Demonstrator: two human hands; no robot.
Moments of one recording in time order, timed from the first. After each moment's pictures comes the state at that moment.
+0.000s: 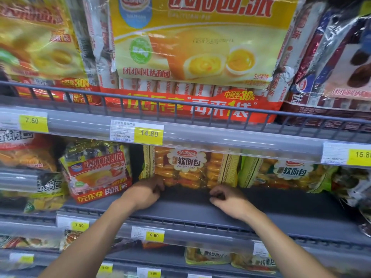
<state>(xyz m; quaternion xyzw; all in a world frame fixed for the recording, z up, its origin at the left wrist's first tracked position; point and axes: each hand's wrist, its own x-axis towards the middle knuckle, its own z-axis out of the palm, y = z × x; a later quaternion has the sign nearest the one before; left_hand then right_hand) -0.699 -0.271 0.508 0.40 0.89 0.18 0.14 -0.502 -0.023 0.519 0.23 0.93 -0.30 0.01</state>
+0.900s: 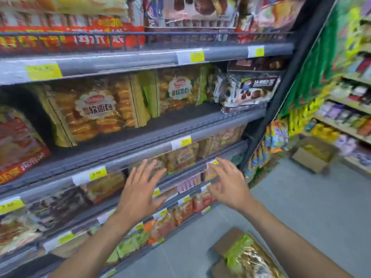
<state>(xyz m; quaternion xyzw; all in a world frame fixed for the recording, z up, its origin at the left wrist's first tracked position) -0.446 -0.320 0.448 0.69 0.71 0.13 -0.05 -0.164 -0.182 0.457 0.44 0.88 -0.10 -0.13</state>
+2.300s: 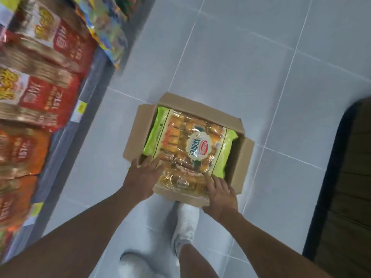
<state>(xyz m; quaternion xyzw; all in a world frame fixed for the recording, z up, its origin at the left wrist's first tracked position) -0.016 -0.129 -0.236 0.85 0.34 -0.39 0.14 0.220 -0.282 -0.244 0.72 0.55 -0.36 0.22</state>
